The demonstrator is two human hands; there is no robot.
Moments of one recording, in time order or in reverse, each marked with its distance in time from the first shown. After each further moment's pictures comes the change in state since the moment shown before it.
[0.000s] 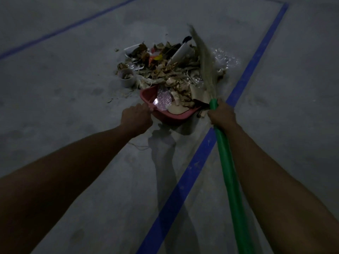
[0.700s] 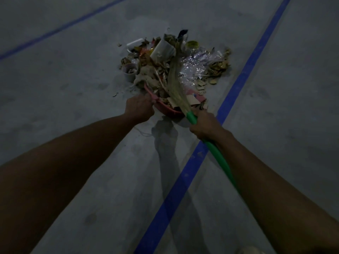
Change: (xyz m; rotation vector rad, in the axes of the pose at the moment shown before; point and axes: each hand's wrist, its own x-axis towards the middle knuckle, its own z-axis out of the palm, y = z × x) left_hand 0.003 -0.013 -0.004 -0.061 0.022 0.045; right_hand -0.080 -0.027 0.033 -0.172 -0.256 -0.177
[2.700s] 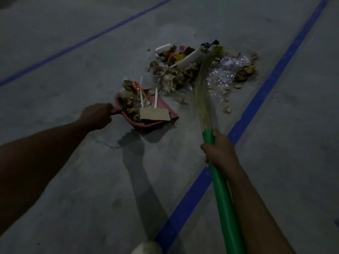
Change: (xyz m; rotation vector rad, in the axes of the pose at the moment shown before) left_hand -0.095 -0.213 -0.046 0.175 -0.205 -0.241; right_hand -0.103 -0.038 0.043 0.488 0.047 0.212
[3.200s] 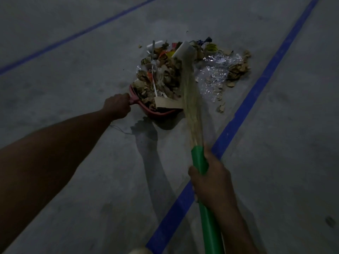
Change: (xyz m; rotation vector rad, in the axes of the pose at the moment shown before) left_hand 0.047 0.094 -0.005 -0.155 -0.019 0.061; right_hand -0.083 0.007 0.006 0.016 0.009 -0.050
